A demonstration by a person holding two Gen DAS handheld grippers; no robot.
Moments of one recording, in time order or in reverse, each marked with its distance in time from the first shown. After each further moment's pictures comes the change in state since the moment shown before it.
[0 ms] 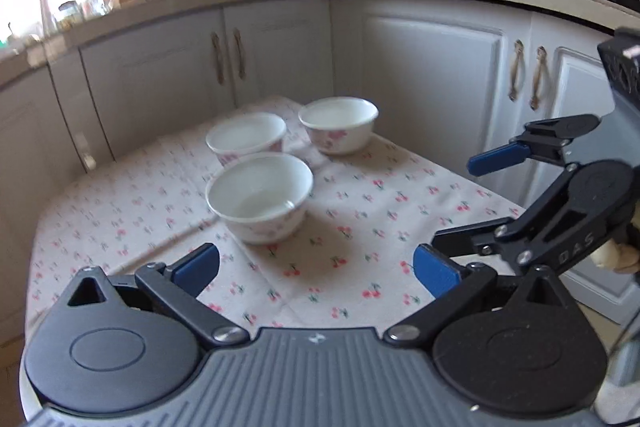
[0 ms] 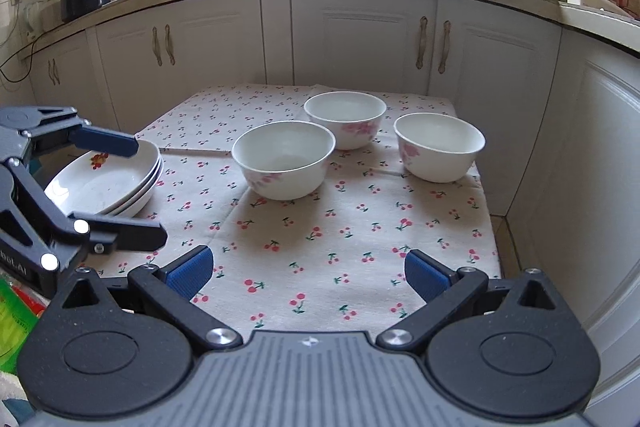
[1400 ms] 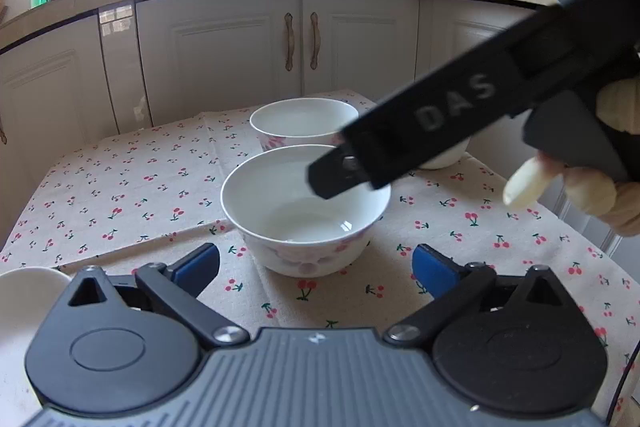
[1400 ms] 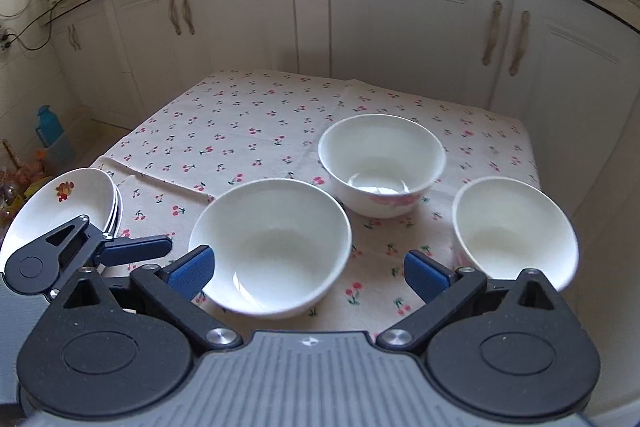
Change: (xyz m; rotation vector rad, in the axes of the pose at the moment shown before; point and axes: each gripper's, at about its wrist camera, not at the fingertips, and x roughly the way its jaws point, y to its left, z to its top) left arm 0.110 0.017 -0.006 -0.204 -0.010 0.165; right arm 0.135 -0.013 0.105 -0.095 0.145 0.148
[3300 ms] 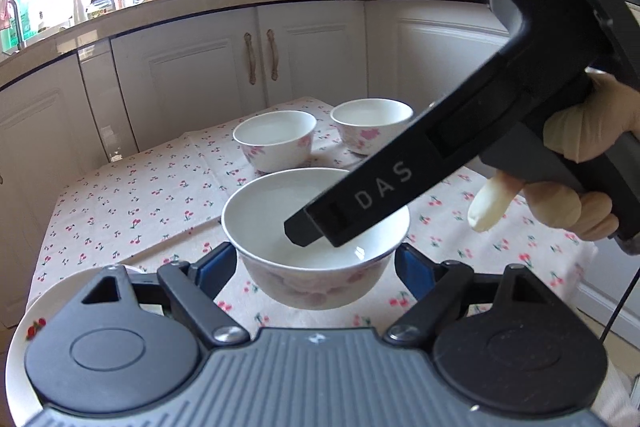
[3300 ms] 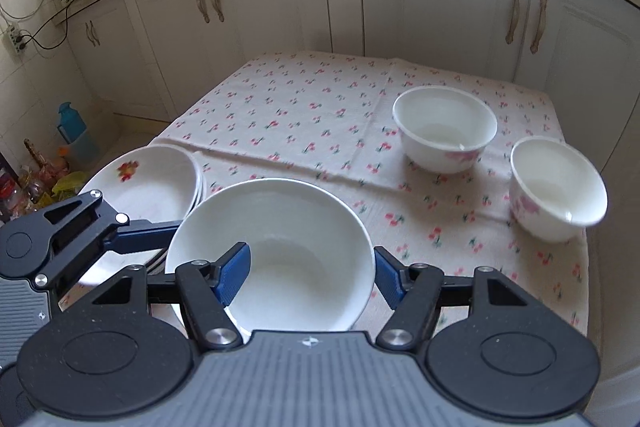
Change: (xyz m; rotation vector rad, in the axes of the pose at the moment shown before) left arm -0.092 0.003 -0.011 0.140 -0.006 -0.095; right arm -0.036 0.062 -0.025 0.048 0.049 0.046
